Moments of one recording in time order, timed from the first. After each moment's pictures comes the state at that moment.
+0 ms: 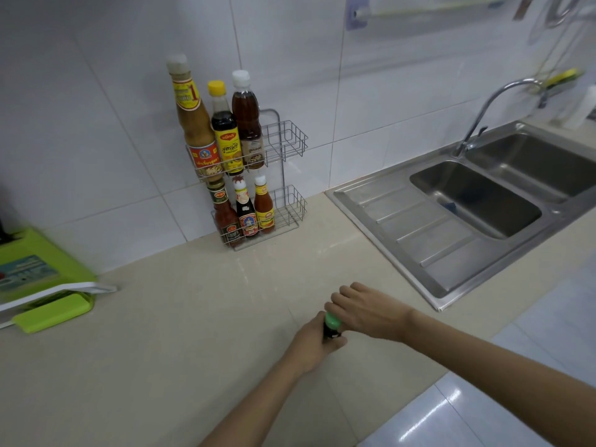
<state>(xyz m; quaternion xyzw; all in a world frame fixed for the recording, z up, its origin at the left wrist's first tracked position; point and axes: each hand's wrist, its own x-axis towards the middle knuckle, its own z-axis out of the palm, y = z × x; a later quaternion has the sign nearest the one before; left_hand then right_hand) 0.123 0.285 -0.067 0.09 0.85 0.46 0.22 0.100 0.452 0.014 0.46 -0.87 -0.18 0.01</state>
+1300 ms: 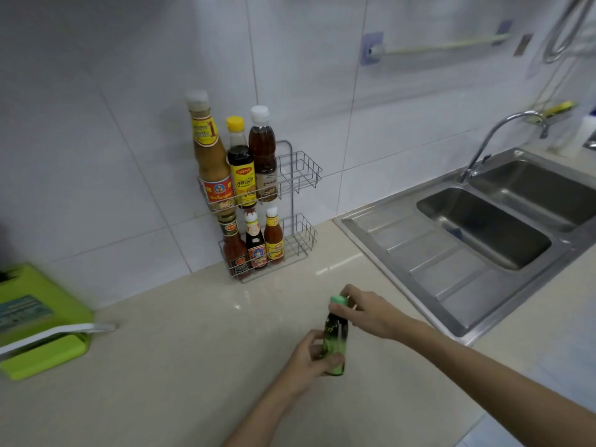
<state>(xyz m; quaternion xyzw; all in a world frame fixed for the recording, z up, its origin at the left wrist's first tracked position) 0.082 0.243 -0.067 -0.01 0.66 0.70 0.28 0.035 0.419 0.030 0.06 -0.94 0.28 -0.18</state>
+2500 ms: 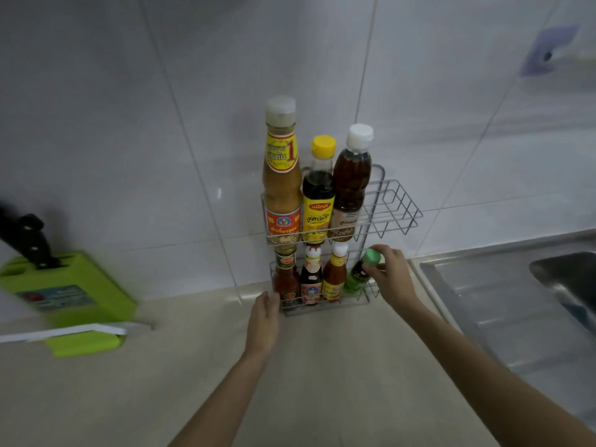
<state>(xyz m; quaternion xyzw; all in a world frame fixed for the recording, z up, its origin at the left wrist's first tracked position) -0.078 0.125 -0.046 -0.28 0.75 0.61 -0.01 -0.206 0.356 -0.016 0.07 -0.89 0.45 0.03</state>
